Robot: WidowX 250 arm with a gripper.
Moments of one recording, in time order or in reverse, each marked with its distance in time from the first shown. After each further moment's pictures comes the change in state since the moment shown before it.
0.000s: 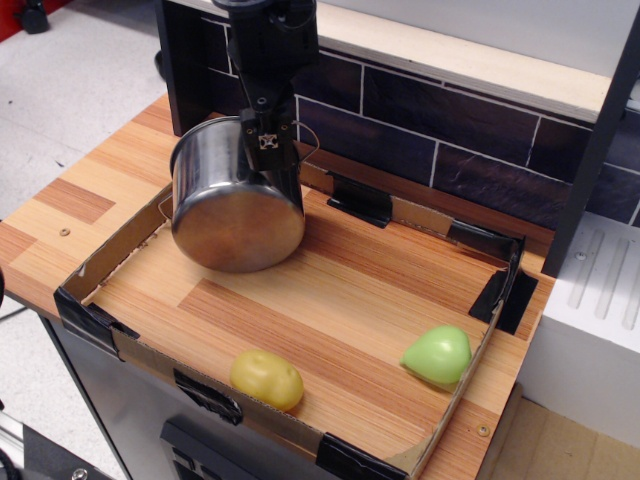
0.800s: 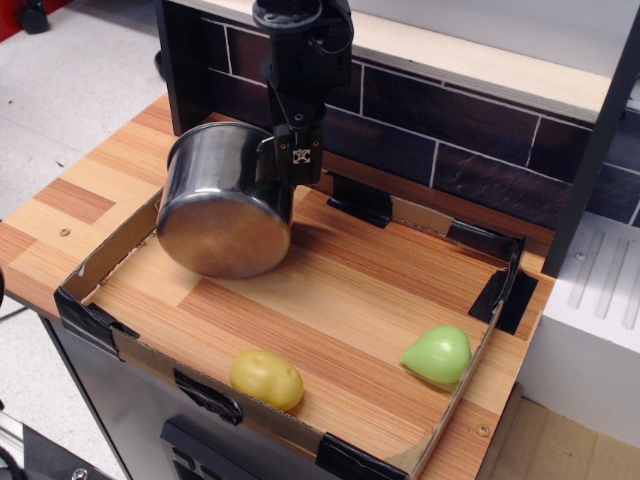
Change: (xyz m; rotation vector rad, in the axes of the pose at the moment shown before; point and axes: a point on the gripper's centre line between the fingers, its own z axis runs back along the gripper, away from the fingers) arm 0.008 0.006 -0.023 -0.029 0.053 0.024
